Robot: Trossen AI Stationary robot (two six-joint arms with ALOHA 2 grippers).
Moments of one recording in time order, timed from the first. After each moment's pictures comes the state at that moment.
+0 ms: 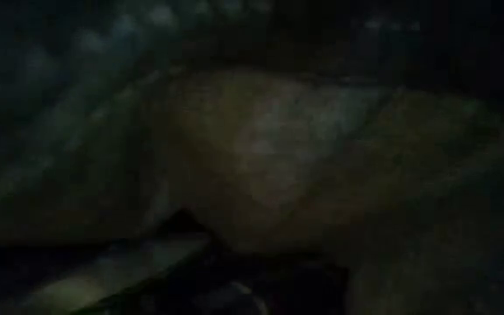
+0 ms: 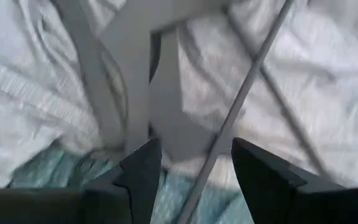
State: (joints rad) left arm -0.30 1.21 0.81 -0.45 -0.13 -0.70; right arm 0.47 1.46 0.74 -0.08 0.34 1.23
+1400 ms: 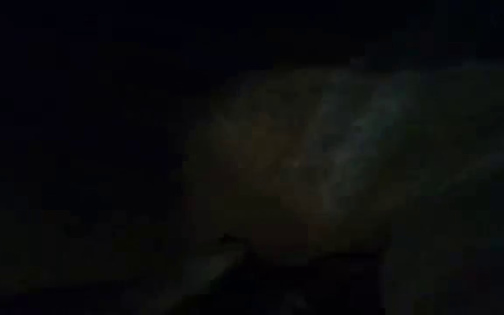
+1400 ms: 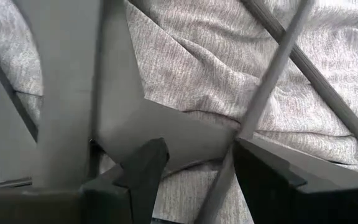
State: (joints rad) left arm -0.37 1.55 0.70 -0.09 -0.12 -0.60; right arm 0.41 1.78 0.74 0.44 0.13 1.25
